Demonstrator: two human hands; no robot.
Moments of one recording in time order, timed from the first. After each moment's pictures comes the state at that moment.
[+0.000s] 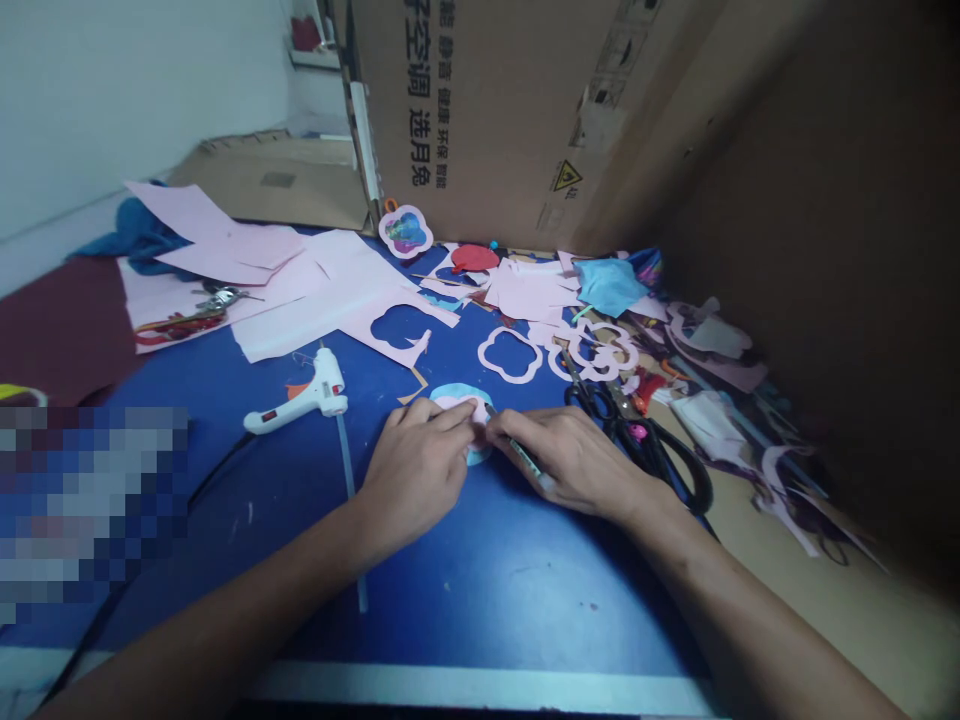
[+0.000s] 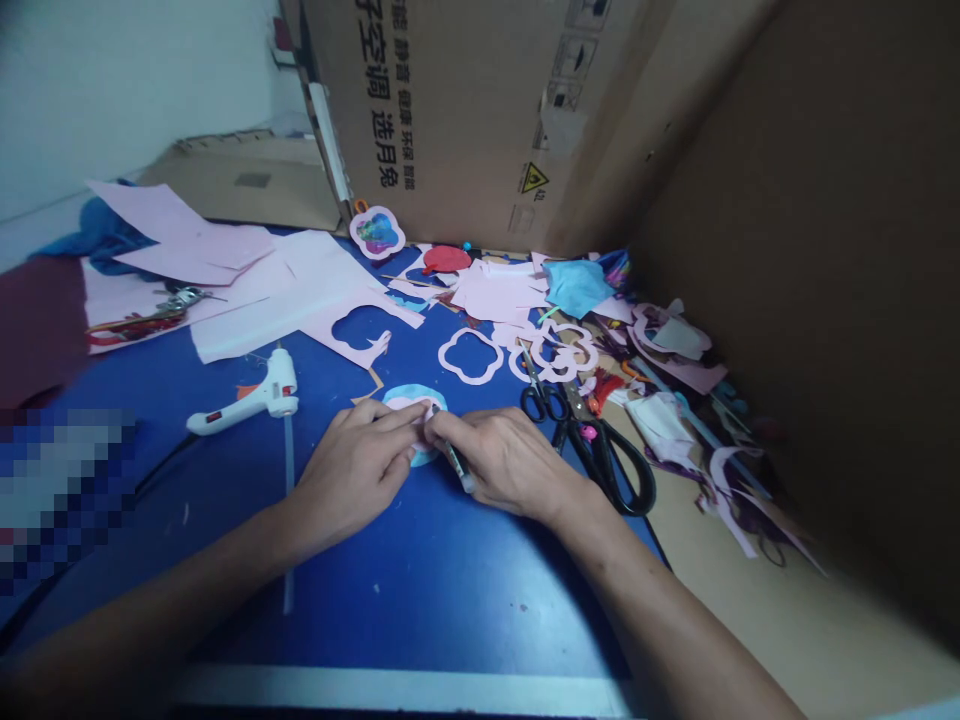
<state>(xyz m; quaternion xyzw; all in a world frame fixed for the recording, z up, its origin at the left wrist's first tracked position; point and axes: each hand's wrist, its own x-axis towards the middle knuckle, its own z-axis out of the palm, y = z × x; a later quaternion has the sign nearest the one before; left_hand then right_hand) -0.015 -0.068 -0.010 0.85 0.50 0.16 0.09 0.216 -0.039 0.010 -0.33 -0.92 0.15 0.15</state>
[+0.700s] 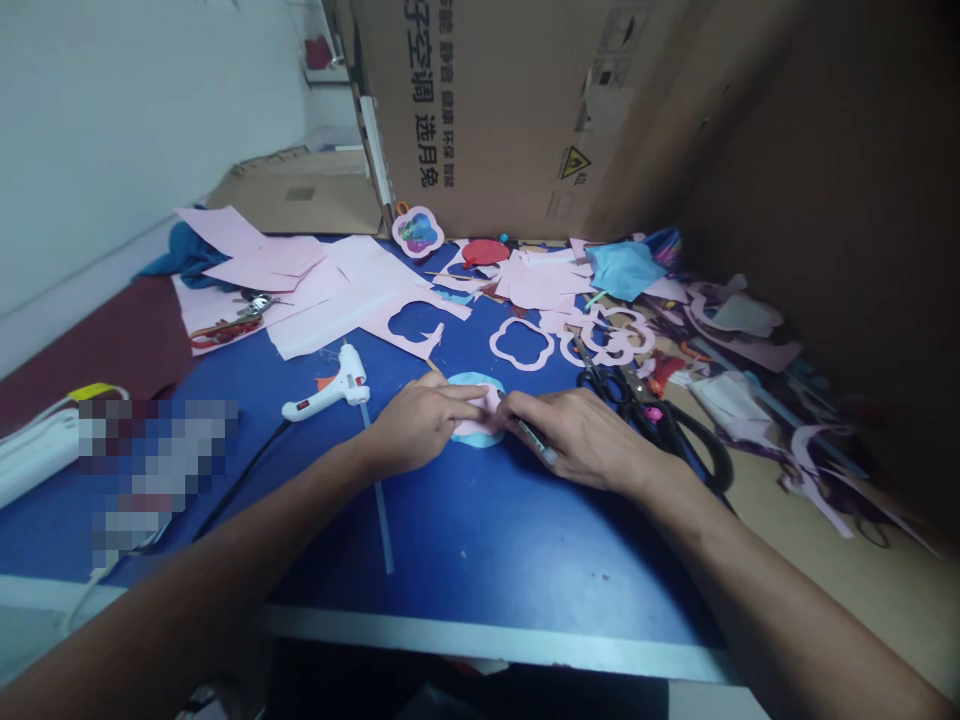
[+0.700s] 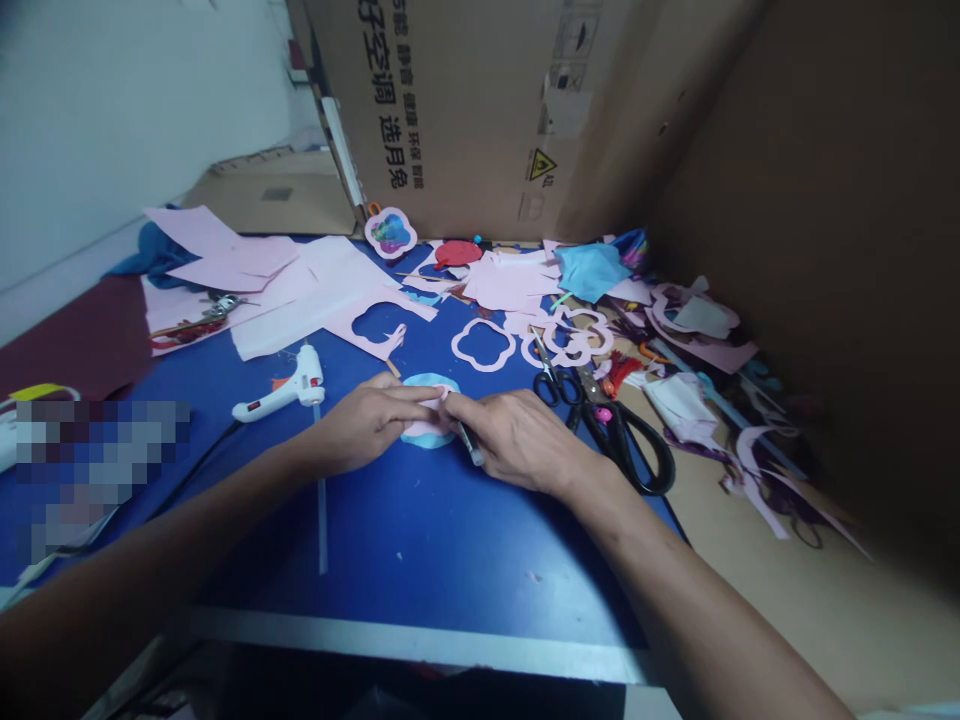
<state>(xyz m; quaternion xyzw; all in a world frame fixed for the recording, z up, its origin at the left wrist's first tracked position) -0.050 -0.027 -0.007 0.90 0.38 0.12 0.15 0.217 -0.039 0.012 -0.34 -0.92 0.12 0.12</state>
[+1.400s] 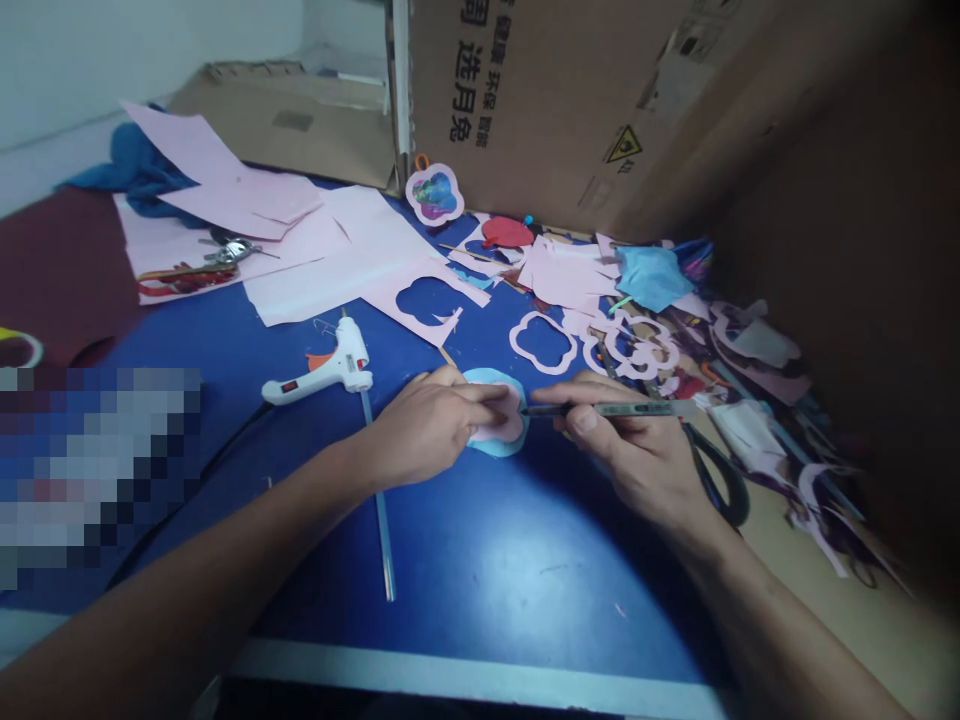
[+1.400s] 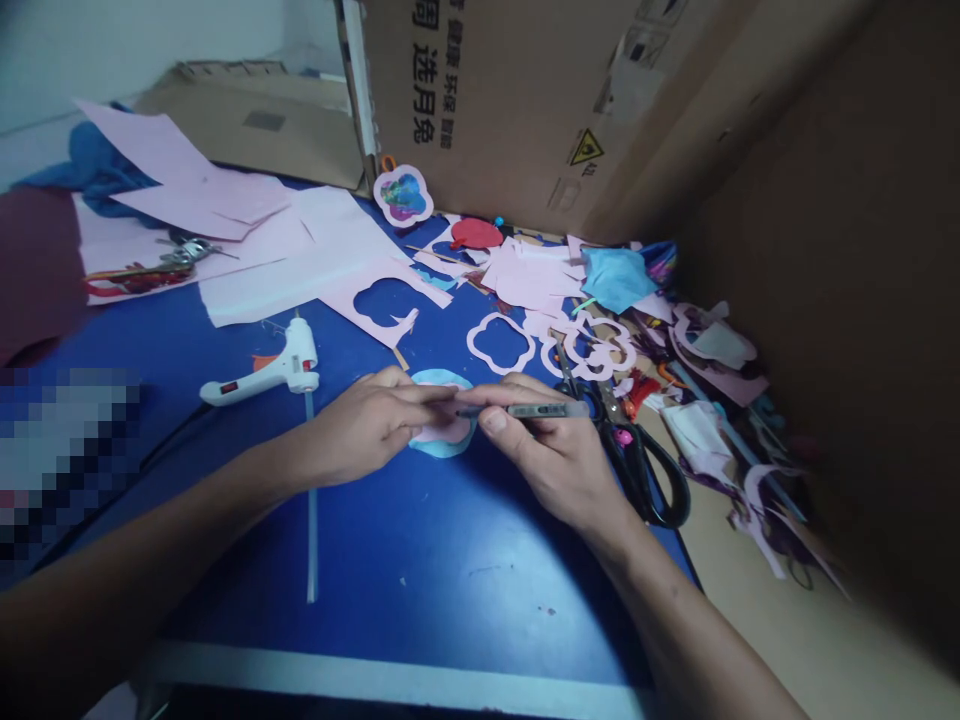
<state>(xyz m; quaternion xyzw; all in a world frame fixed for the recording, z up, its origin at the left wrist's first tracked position) -0.053 -0.031 -0.014 0.90 0.38 0.16 0.17 0.201 -0.051 0.022 -0.42 -0.74 0.35 0.39</state>
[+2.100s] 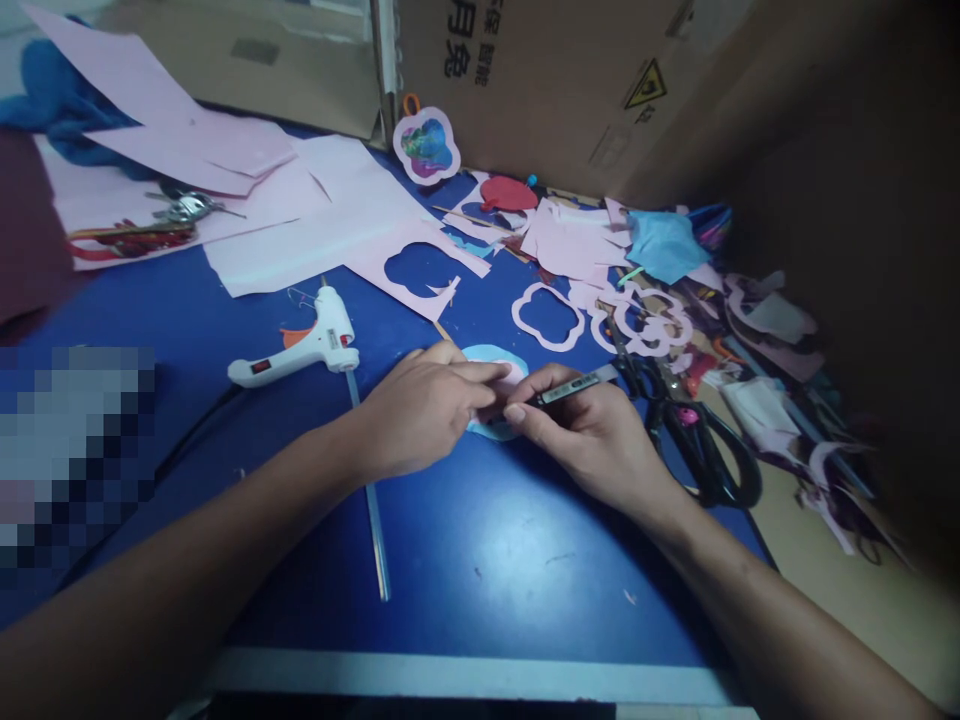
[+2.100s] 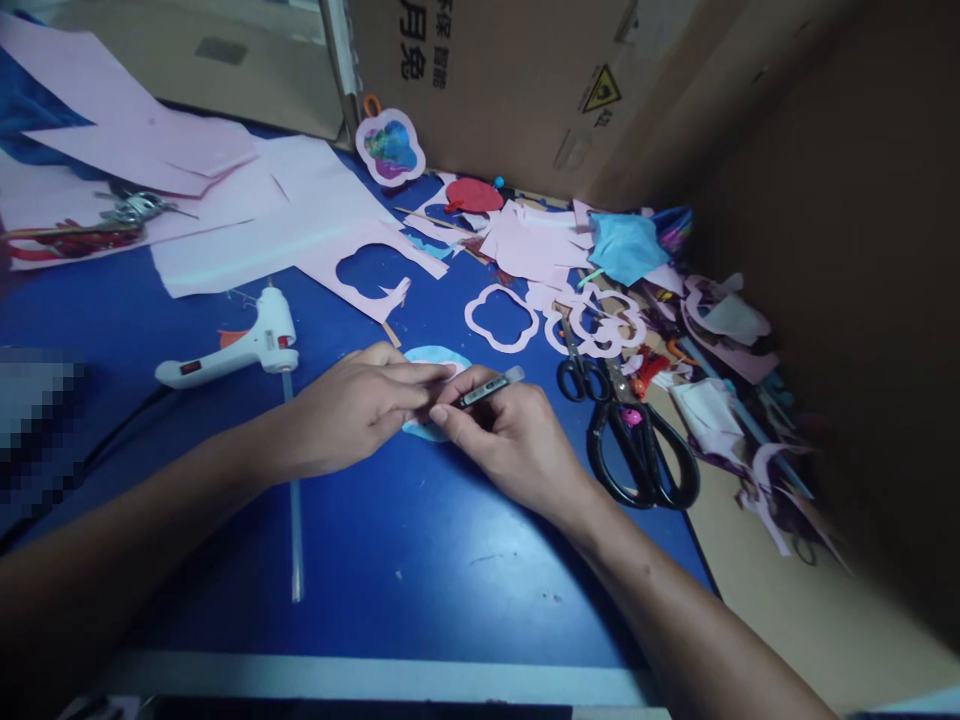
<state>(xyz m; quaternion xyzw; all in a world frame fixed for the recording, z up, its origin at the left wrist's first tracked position) -0.051 -0.028 -0.012 0.89 0.38 0.13 0.22 0.177 -0.050 0.000 -0.46 -0.75 0.38 0.30</state>
